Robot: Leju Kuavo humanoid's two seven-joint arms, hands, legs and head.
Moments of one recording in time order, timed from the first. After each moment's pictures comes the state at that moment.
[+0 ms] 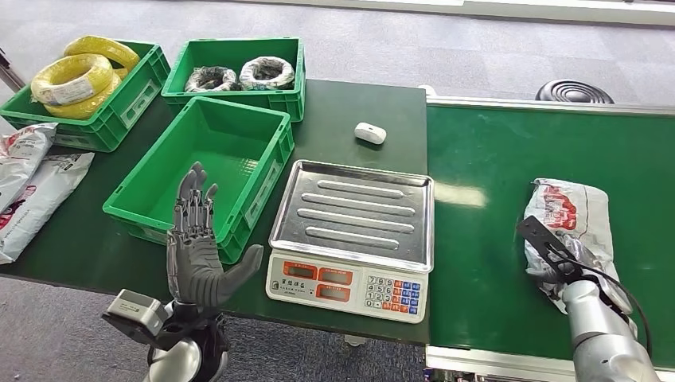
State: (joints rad) left arm -0.09 -0.04 -0.50 -1.65 0.02 0.39 -0.70; right arm -0.66 -0.26 -0.44 -0.39 1.21 0.04 -0.14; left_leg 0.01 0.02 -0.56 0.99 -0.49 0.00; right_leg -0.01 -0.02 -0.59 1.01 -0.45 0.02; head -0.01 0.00
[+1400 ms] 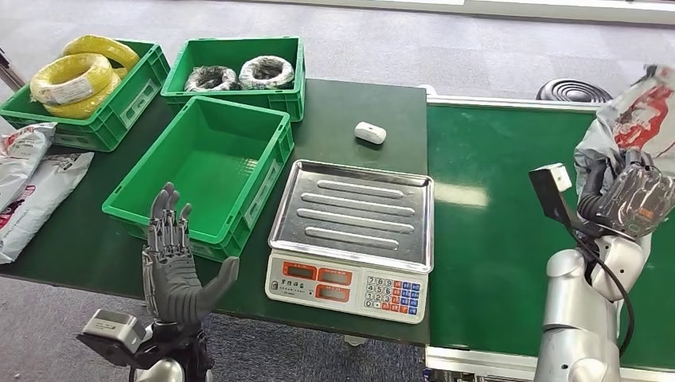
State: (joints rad) left arm -0.02 0.02 -0.49 -1.70 0.07 0.47 -0.70; right arm -0.55 -0.01 -0.42 -1.05 1.29 -0.69 -0.41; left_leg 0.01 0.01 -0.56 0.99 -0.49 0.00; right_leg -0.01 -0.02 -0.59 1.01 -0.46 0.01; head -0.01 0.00
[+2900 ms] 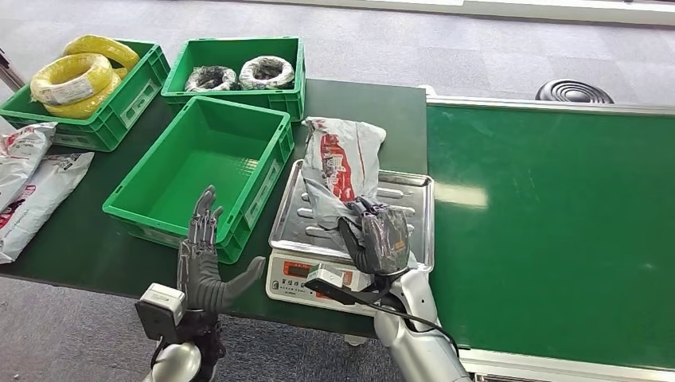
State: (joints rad) left arm -0.11 0.06 -0.54 -1.51 0.09 0.47 -0.70; right arm -0.36 0.20 0.44 -0.94 1.00 -0.69 -0.50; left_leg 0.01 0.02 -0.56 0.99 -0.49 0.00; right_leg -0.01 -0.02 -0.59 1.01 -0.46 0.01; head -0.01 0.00
